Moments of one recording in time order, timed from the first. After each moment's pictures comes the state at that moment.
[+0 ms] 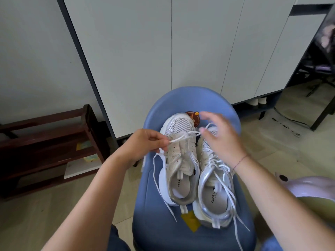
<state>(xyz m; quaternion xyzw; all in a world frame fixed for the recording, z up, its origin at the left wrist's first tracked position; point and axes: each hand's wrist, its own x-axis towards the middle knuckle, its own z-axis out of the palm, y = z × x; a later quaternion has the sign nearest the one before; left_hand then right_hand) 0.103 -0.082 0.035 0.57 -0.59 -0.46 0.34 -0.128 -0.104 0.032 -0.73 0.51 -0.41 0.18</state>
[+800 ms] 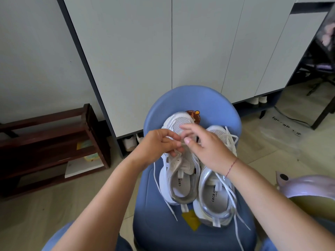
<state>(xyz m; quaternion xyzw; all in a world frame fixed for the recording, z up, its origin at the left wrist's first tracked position) 0.077 -0.079 0.027 0.53 -0.59 -0.50 0.36 -0.103 -0.086 0.029 -0.81 0.43 -0.32 0.24</state>
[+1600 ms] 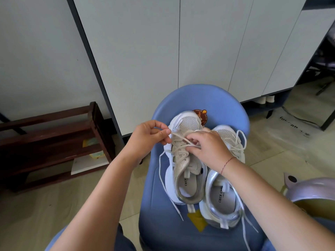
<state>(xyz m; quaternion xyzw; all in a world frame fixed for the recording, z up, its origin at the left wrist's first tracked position) 0.106 -0.079 0.035 0.55 -0.53 -0.45 0.46 -0.089 -0.107 0.009 -0.84 0.48 -0.25 0.10</state>
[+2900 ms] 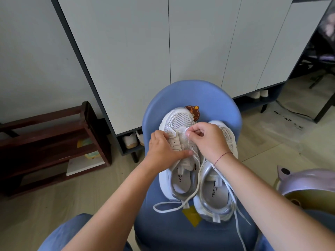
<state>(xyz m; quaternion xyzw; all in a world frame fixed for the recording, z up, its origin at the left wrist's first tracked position) 0.049 -0.082 -0.008 0.69 -0.59 -0.28 0.29 -0.097 -0.101 0.012 -0.65 0.56 -0.41 0.32</state>
